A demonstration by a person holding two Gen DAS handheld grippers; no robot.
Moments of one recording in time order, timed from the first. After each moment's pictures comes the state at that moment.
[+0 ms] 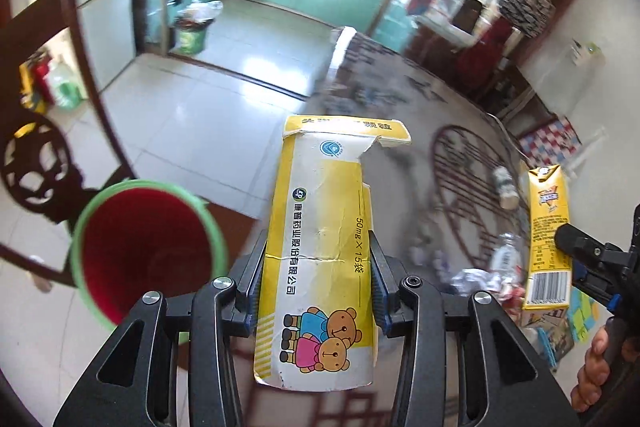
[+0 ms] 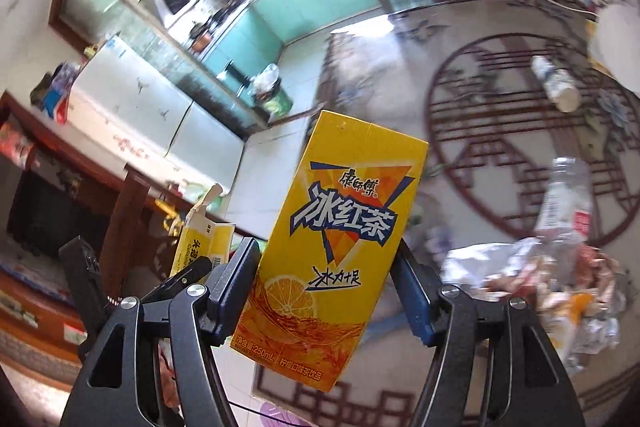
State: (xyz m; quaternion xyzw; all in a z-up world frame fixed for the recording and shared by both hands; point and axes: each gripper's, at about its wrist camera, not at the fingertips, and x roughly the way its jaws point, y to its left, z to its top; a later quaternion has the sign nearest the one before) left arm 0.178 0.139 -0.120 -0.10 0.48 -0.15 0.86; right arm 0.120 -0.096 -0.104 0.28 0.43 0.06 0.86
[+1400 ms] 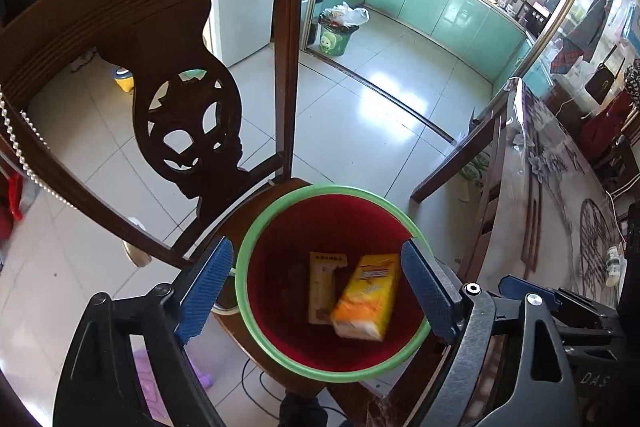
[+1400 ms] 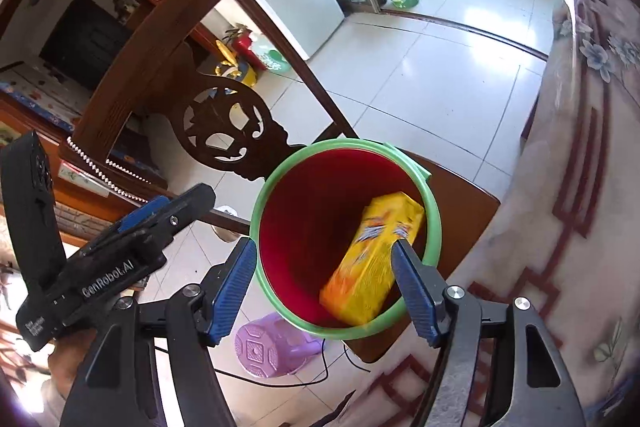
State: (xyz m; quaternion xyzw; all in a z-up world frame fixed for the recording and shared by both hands) left arm 0.193 0.319 -0.175 -0.14 0.48 0.06 0.86; right arm 0.262 0.171 -0.224 0.10 0.53 0.27 0.80
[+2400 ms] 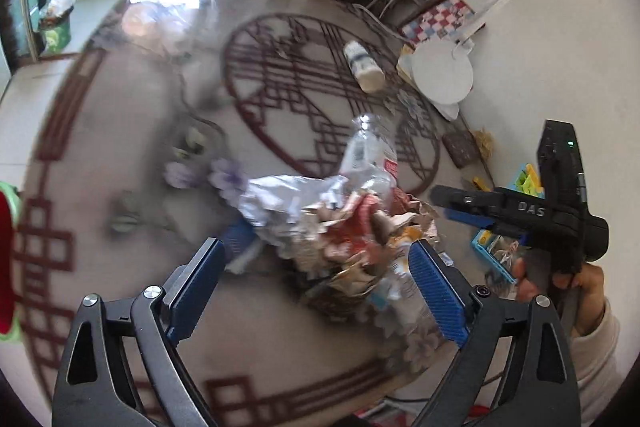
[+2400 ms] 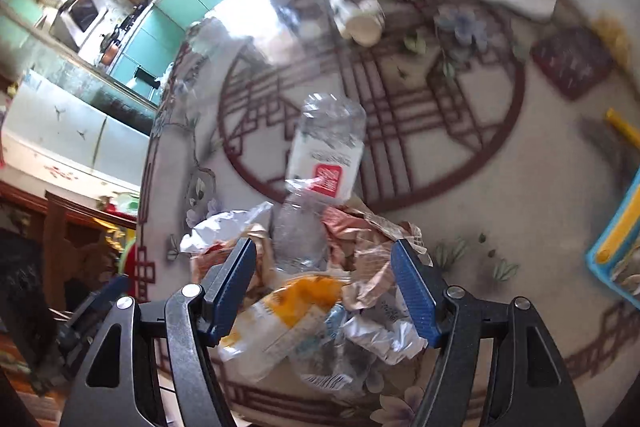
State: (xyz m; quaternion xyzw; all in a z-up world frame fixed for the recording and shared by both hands) left arm 0.088 -0.095 -0.149 -0.04 0.54 -0.35 0.76; right arm 0.044 -0.340 -0.233 0.35 0.51 -0.06 0.78
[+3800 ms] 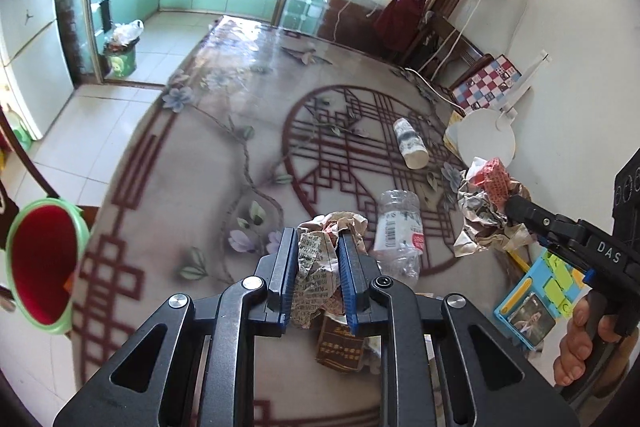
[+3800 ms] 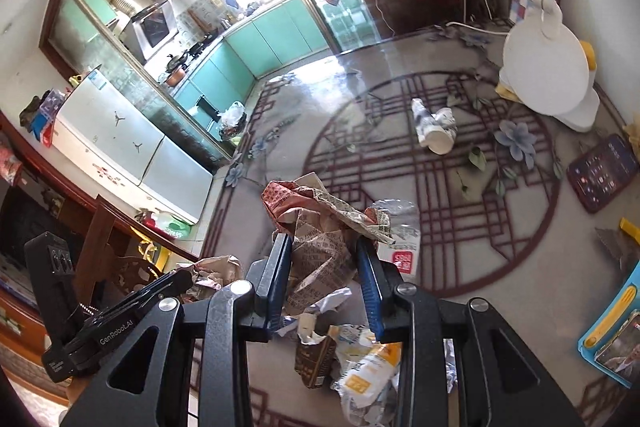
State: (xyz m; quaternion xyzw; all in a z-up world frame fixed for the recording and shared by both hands) left arm 0.111 -0.075 -0.088 -0.04 0.47 -0.24 0.85; right arm 0.042 -0.296 -0.101 0.28 0.37 0.00 0.89
